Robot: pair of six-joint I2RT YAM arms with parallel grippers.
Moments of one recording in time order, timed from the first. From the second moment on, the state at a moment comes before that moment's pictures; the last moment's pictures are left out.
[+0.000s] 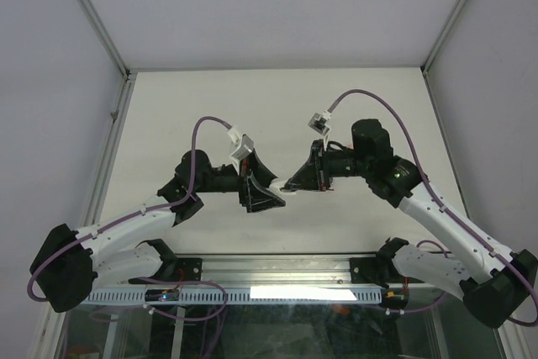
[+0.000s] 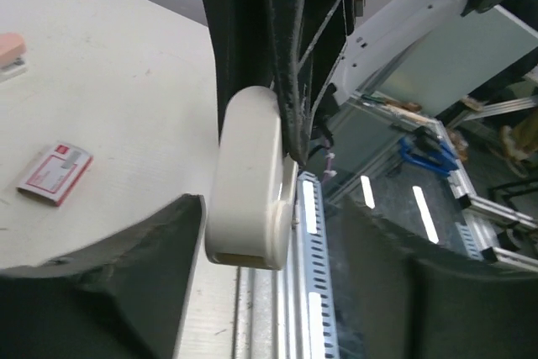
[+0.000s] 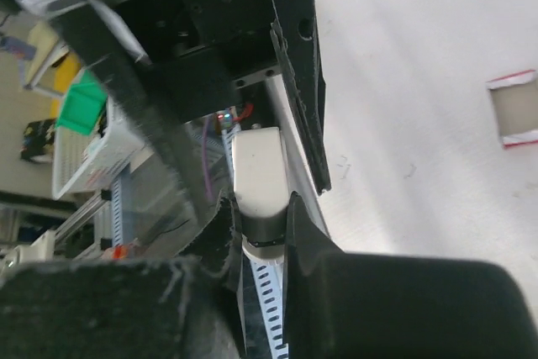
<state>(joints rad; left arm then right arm) -0.78 1.05 0.54 0.58 0.80 -0.50 0.64 0.97 0.90 -0.32 -0.85 0.37</state>
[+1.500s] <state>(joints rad) -0.53 0.90 0.61 0.12 0.23 -0.50 0.40 1.43 0.68 0.05 0.28 0.24</state>
